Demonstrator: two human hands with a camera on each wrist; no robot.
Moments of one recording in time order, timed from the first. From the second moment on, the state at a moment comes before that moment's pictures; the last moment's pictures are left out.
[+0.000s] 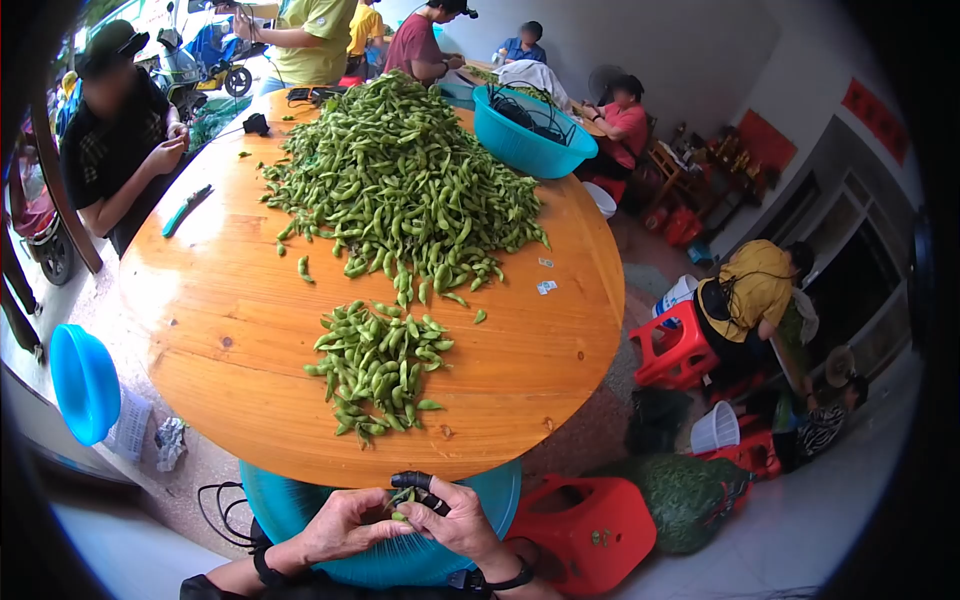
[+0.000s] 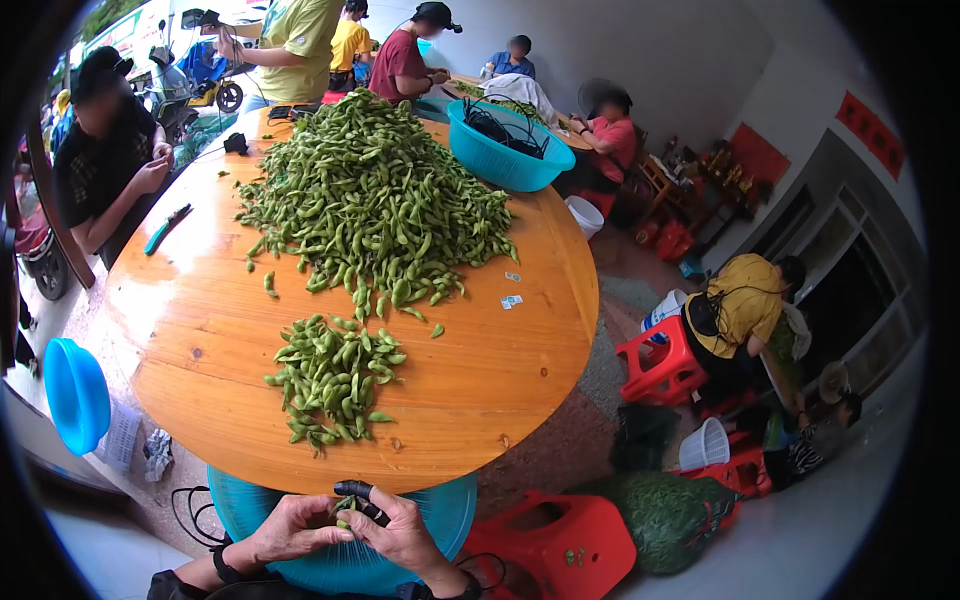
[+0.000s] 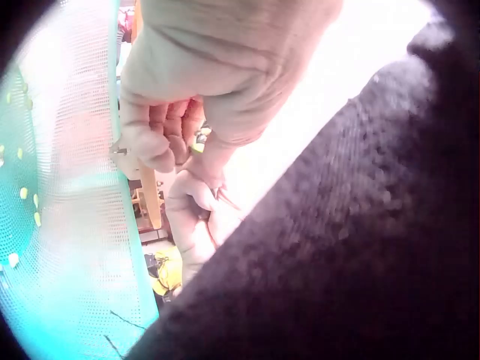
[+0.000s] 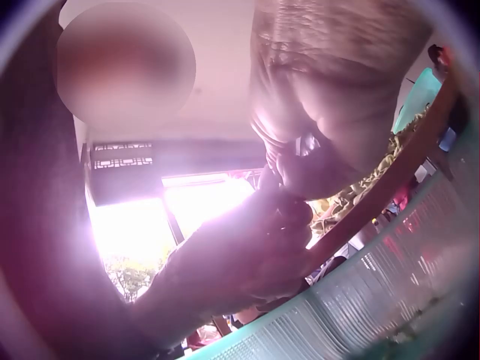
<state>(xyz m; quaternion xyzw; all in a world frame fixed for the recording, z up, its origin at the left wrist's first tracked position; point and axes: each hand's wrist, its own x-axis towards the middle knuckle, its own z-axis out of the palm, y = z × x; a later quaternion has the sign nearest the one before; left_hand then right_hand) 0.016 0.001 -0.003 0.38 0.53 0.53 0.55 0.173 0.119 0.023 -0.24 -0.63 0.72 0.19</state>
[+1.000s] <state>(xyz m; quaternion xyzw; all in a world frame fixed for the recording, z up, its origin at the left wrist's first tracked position) 0.000 -0.008 -0.004 0.44 0.62 0.38 0.53 0.188 0.122 0.006 -0.23 -0.58 0.78 0.08</state>
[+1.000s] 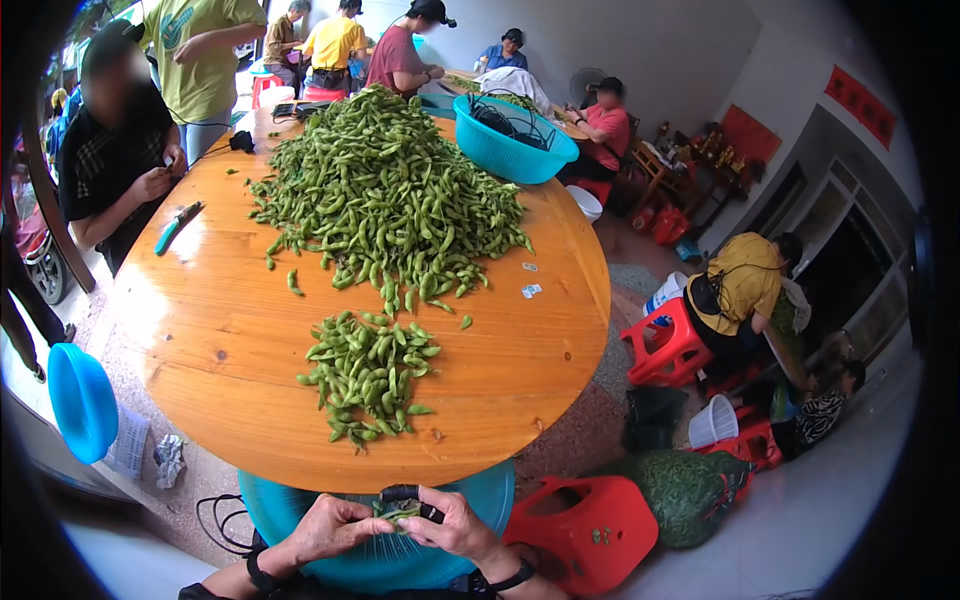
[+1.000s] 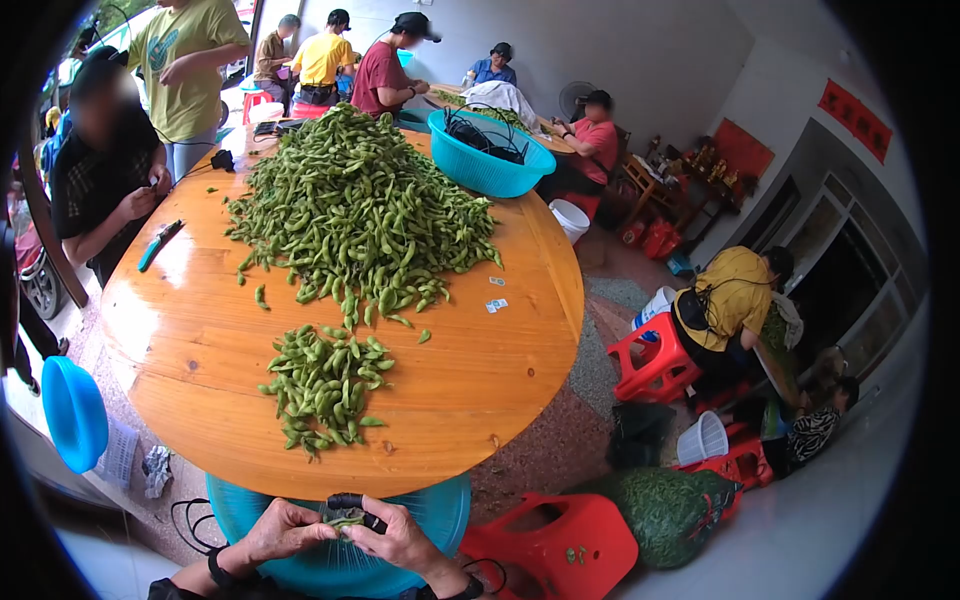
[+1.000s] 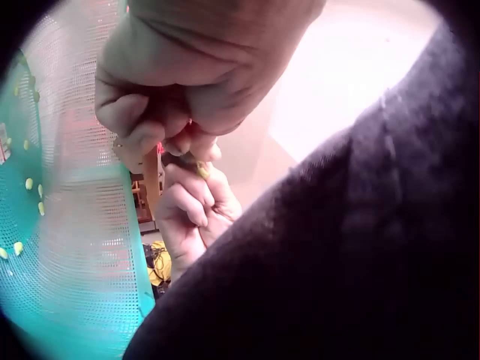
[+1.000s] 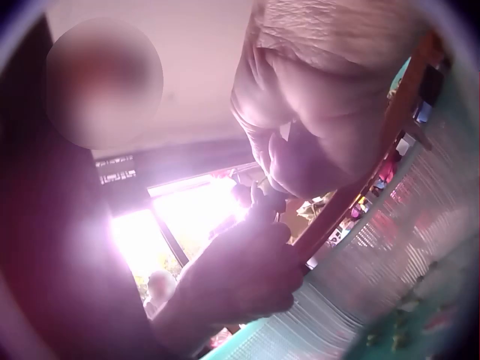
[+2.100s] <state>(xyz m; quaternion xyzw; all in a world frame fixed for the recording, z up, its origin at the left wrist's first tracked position) 0.024 -0.014 -0.031 0.22 0.48 0.50 0.69 0.207 0.128 0.013 -0.28 -0.52 0.78 0.21</state>
